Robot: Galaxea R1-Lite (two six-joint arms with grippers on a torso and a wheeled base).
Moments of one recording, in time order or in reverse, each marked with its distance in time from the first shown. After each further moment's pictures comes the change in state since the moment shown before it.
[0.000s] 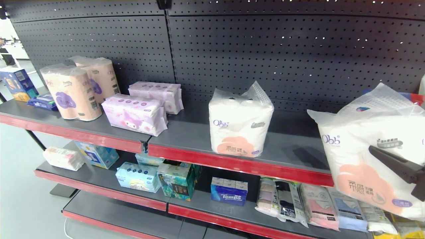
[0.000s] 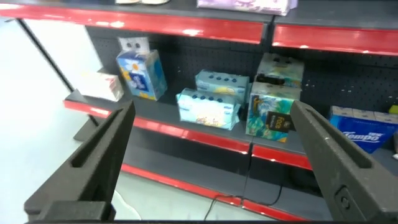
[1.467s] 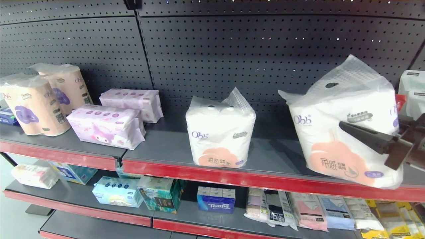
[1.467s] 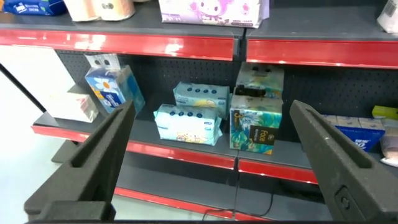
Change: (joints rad) left arm -0.001 0.000 0.000 0.001 0.001 0.019; right arm 0.135 0.205 -0.173 -0.080 0.083 0.025
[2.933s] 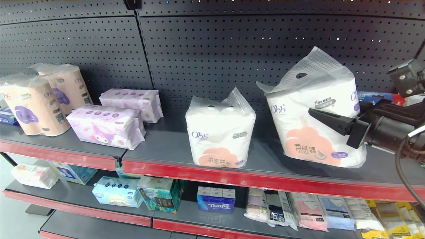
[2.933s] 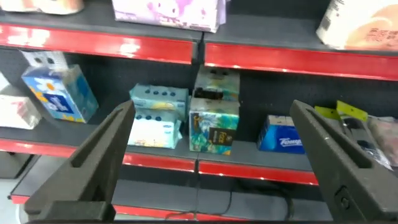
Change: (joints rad) left arm -0.075 0.069 0.046 -0.106 -0.096 -0.119; right arm 0.077 0.179 -0.094 -0.089 -0.020 0.021
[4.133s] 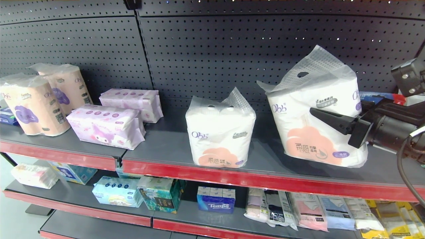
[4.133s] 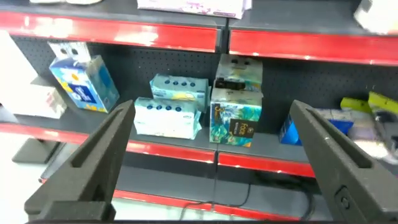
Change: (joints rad) left arm -0.217 0.023 0.036 -0.026 0.299 0.020; right arm -0.001 -0.006 0.000 0.000 0.000 0.000
